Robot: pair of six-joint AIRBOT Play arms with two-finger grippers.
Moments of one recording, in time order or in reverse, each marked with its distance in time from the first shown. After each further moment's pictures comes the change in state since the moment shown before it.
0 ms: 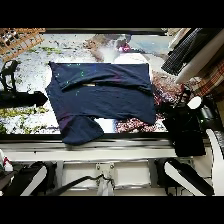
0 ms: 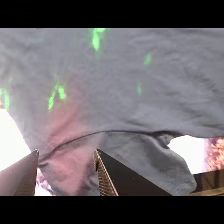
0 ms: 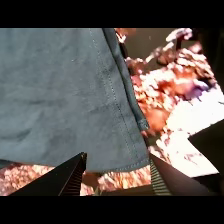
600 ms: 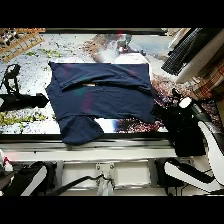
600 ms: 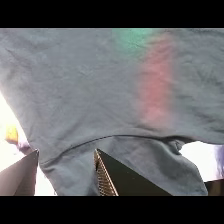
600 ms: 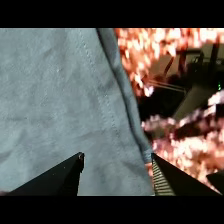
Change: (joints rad) left arm 0.000 0.004 -0.050 0.008 0.068 0.006; right arm -0.002 -0.166 -0.022 0.073 -0.109 -0.091
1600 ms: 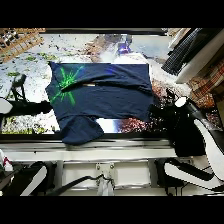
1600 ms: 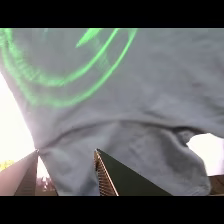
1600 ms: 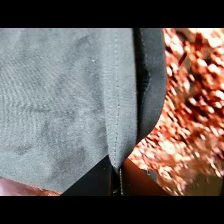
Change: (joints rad) left arm 0.000 -0.011 -0.151 -0.003 0.040 -0.081; right arm 0.049 -0.042 0.009 0.084 0.005 -0.053
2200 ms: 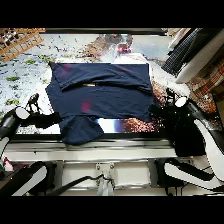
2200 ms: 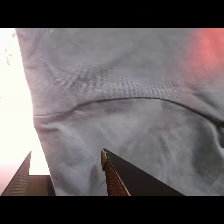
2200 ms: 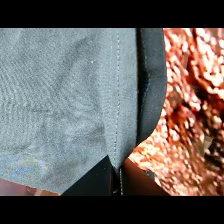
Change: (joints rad) left arm 0.000 -0.166 -0.177 -0.083 0.122 -0.071; right arm 0.000 0.003 0.002 -0.022 -0.003 -0.012
